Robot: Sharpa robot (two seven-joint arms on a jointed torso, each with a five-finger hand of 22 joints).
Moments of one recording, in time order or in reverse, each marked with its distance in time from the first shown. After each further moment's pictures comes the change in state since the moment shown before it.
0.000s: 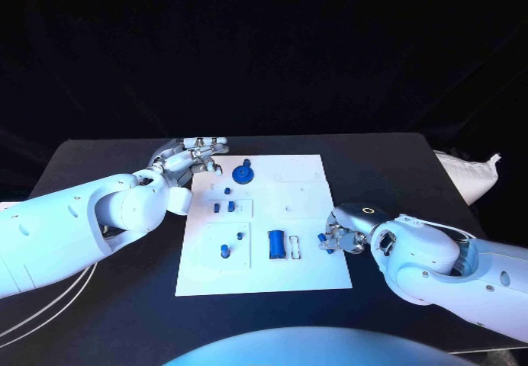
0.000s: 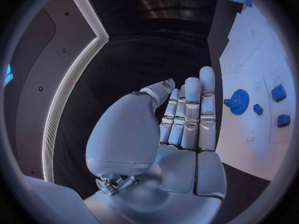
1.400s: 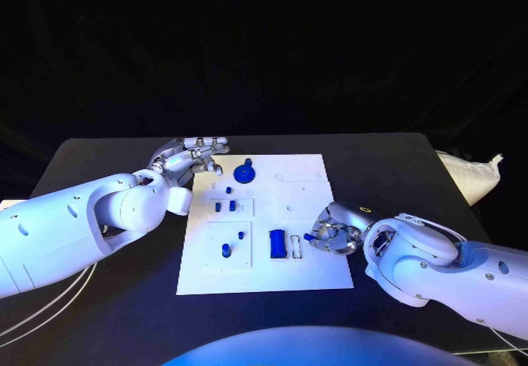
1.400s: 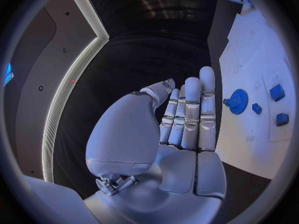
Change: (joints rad) left arm 0.000 0.000 0.000 0.002 -0.003 0.008 -0.003; left_hand 0.000 0.000 0.000 0.000 0.000 0.000 0.000 0.000 0.000 -0.004 0.004 0.004 0.000 0.000 0.000 0.000 -0.004 0.000 -0.004 -0.004 0.000 0.000; right arm 0.017 0.016 -0.005 0.040 0.261 -0.147 -0.012; right_hand -0.069 -0.131 0.425 -0.005 0.244 0.022 0.002 -0.065 0.004 0.006 -0.006 -0.013 0.019 0.005 -0.002 0.019 0.009 0.000 0.002 -0.002 0.015 0.028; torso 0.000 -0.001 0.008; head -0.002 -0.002
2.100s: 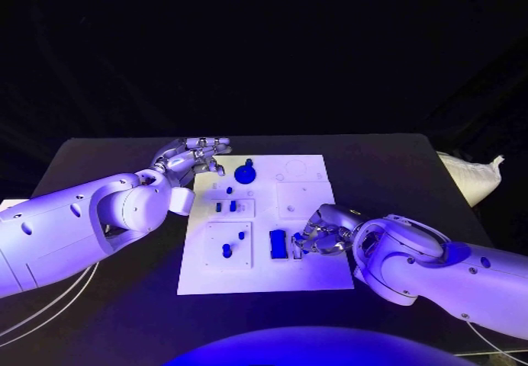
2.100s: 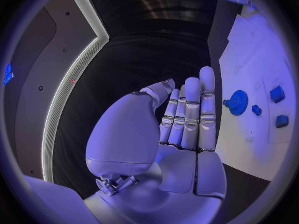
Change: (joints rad) left arm 0.000 0.004 0.000 0.000 -0.001 0.000 -0.003; left_hand 0.000 0.000 0.000 0.000 0.000 0.000 0.000 0.000 0.000 0.000 0.000 0.000 0.000 0.000 0.000 0.000 -0.001 0.000 0.000 0.000 0.000 0.000; right arm 0.002 0.062 -0.001 -0.033 0.074 0.001 -0.003; right_hand -0.141 -0.018 -0.022 0.072 0.063 0.016 -0.004 0.007 0.033 0.018 0.004 0.008 0.016 0.000 0.000 0.005 0.000 0.000 0.000 0.000 0.007 0.012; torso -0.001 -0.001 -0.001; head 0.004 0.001
